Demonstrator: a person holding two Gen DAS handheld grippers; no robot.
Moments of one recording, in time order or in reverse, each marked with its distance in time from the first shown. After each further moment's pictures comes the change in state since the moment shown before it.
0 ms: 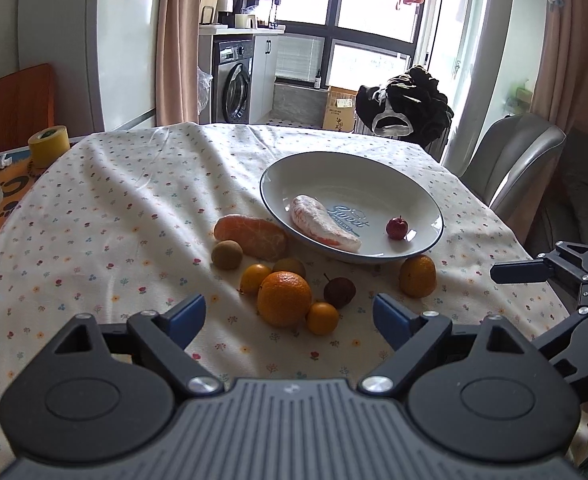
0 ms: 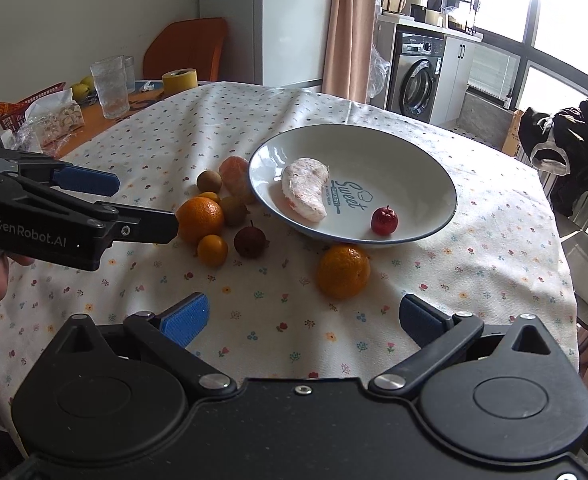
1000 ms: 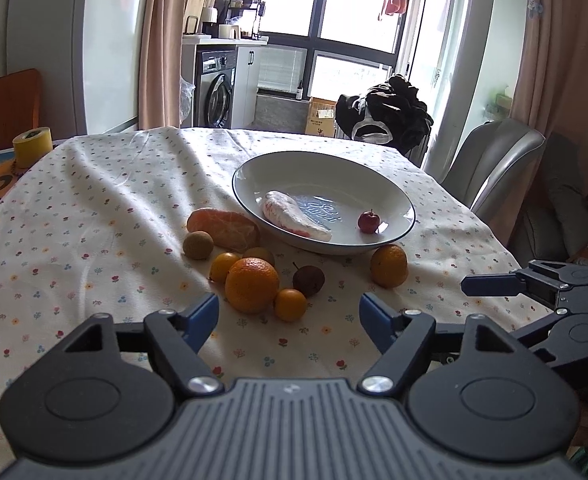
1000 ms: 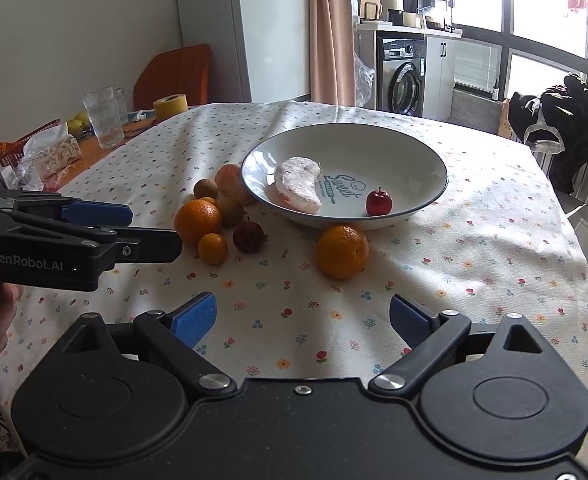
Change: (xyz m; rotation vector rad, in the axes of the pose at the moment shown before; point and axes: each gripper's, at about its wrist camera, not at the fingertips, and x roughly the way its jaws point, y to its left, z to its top) left arm -0.001 -0.012 -0.017 0.007 -0.044 -0.061; right arm -0.001 -0.009 -0.024 0.114 -0.071 0.030
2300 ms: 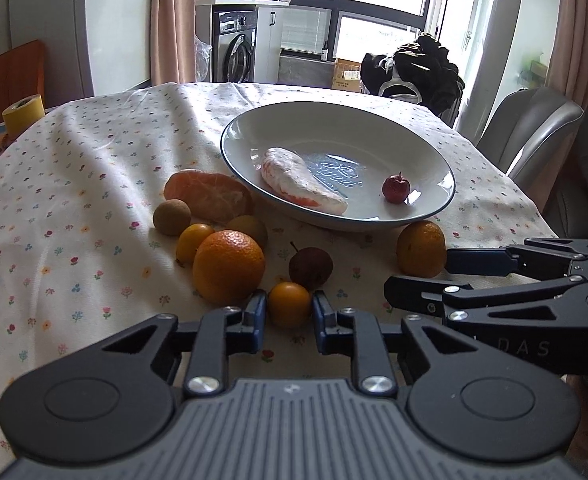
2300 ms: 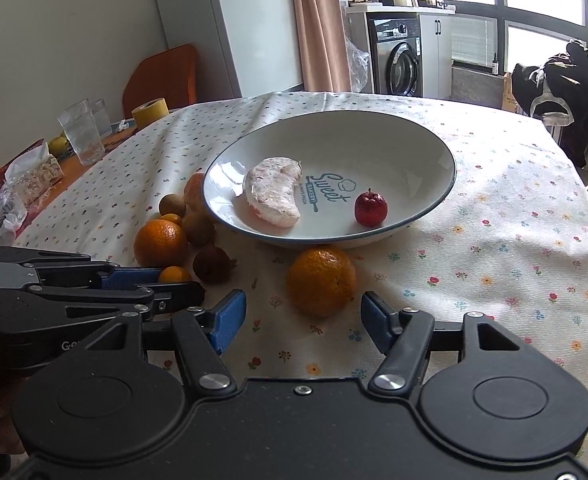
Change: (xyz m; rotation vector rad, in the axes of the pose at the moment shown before) left arm 0.065 -0.017 0.003 -0.016 0.121 0.089; right arm 0.047 -0.026 0.017 0.086 0.025 0.032
